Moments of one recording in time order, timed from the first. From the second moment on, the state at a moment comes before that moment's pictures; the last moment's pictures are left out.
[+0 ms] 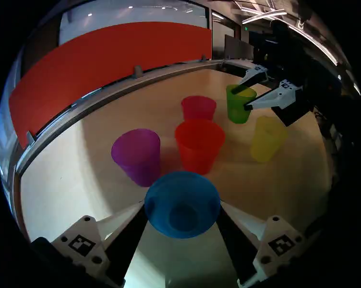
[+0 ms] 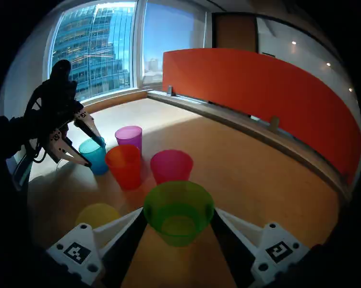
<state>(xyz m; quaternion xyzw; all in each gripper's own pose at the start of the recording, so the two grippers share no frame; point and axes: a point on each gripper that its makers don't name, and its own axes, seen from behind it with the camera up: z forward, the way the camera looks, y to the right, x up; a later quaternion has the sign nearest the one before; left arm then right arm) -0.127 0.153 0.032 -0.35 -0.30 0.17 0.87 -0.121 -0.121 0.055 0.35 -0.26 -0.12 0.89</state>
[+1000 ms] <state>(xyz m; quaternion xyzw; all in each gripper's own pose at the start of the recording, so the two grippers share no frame) -0.141 0.126 0.005 -0.34 -0.32 0.17 0.87 -0.149 -0.117 0.051 0.35 -0.27 -0.11 0.89</state>
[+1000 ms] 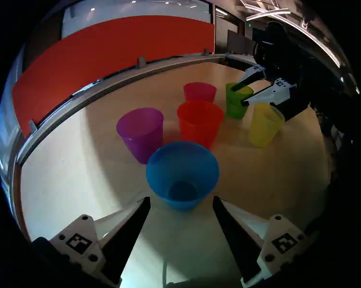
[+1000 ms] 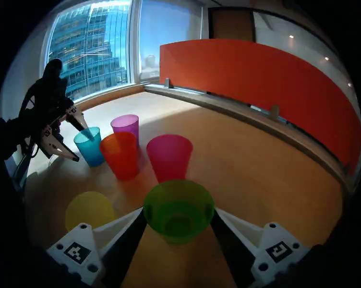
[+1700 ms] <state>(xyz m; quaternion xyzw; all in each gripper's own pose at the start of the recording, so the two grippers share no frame) -0.120 0.127 -0.006 -0.33 -0.29 0.16 0.88 -0.125 -0.111 0.044 0.35 -0.25 -0.10 0.90</state>
